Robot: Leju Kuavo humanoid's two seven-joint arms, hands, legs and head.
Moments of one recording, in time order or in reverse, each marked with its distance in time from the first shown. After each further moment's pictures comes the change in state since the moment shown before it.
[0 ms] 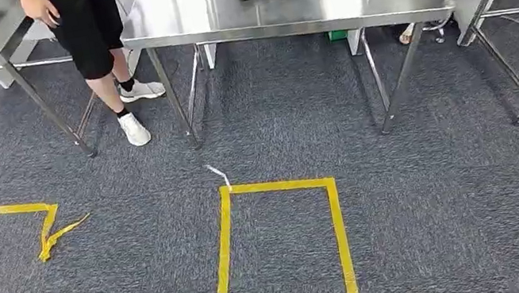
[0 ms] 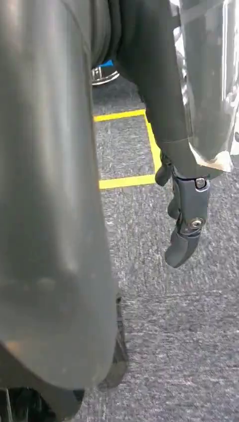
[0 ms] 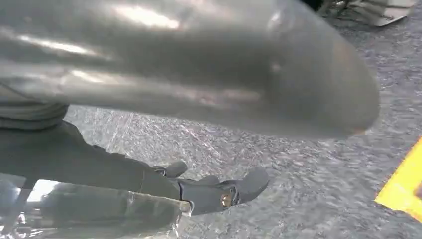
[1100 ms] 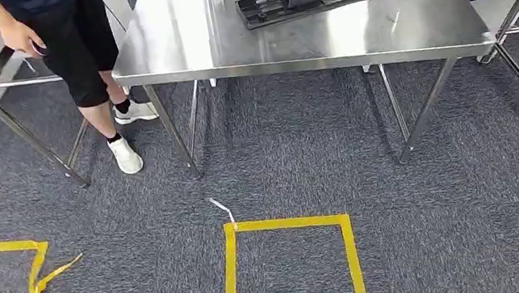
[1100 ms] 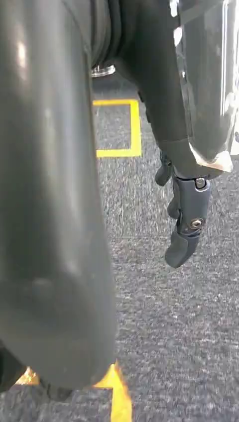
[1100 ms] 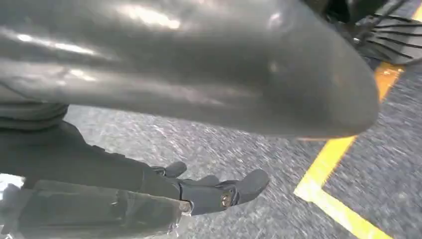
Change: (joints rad) left arm 0.004 0.067 0.013 0.003 0.061 0.002 -0.004; right arm 0.024 0.051 0.023 -0.006 -0.013 0.019 0.022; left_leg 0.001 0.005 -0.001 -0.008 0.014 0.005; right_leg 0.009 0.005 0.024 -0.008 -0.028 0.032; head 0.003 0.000
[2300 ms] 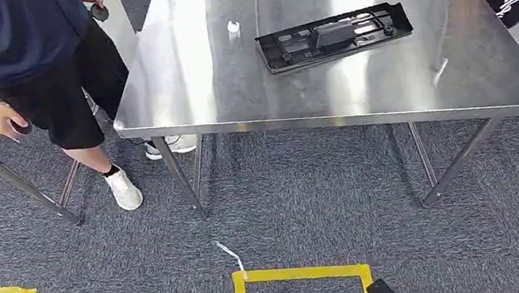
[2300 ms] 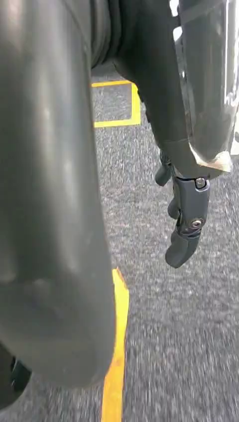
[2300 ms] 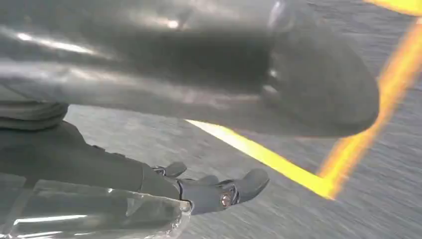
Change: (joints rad) left arm 0.011 -0.021 0.012 -0.004 0.000 0.003 -0.021; right arm -0.075 -0.094 -0.022 -0.063 -0.048 -0.048 -0.183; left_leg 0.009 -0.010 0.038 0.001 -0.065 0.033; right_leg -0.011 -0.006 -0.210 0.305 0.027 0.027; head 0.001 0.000
